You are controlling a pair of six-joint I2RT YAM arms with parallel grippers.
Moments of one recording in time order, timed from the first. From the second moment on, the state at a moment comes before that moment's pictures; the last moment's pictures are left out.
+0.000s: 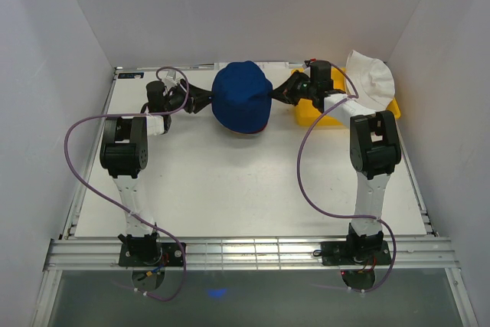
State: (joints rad) left arm -0.04 2.09 1.21 0.67 0.82 -1.21; right arm 0.25 2.07 1.50 0.07 -0.62 0.96
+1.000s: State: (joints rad) left arm -0.03 2.12 1.20 0.78 0.82 -1.35; right arm 0.25 2.09 1.53 0.05 -0.62 0.96
